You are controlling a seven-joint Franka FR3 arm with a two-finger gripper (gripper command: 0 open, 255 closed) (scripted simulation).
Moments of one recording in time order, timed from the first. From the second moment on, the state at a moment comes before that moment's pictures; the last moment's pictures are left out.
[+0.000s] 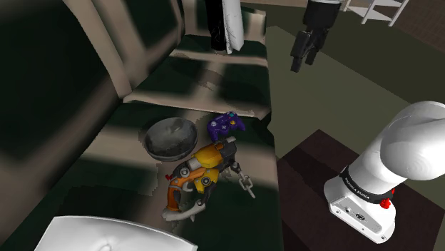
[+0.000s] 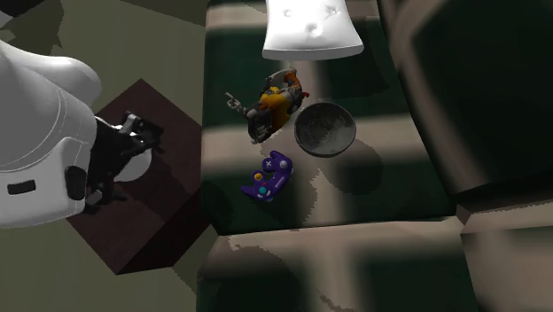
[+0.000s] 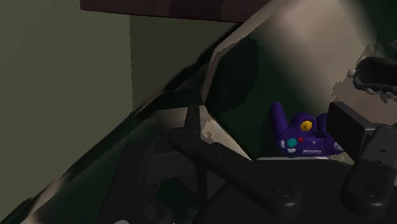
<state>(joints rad) 0.07 -0.73 0.02 -2.43 0.07 1.65 -0.04</state>
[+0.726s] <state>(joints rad) 0.20 -0.47 -0.04 -2.56 0.16 2.06 -0.35</state>
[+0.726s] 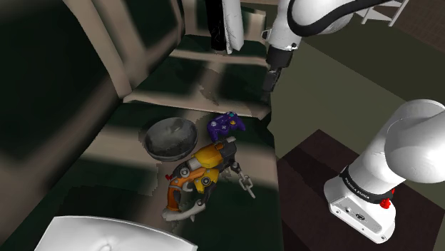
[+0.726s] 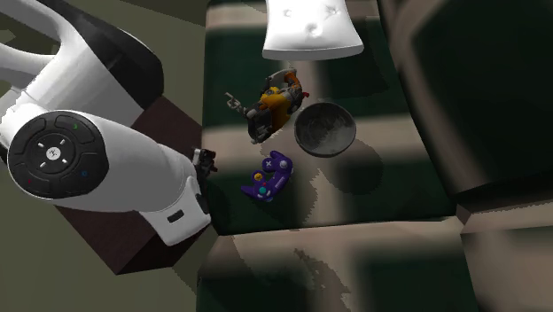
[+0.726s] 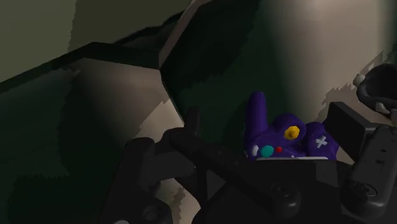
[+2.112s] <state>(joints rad) 0.33 -0.08 -0.04 -2.56 0.36 2.45 -0.68</state>
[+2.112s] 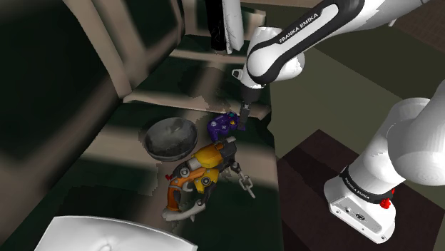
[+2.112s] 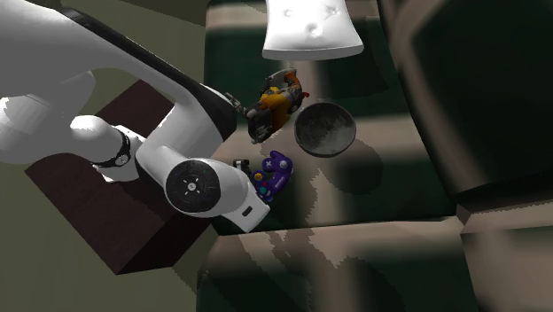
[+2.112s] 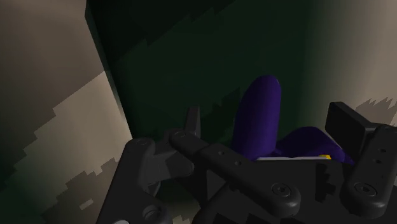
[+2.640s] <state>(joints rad) 0.33 -0.08 -0.04 -2.56 0.36 2.45 -0.68</state>
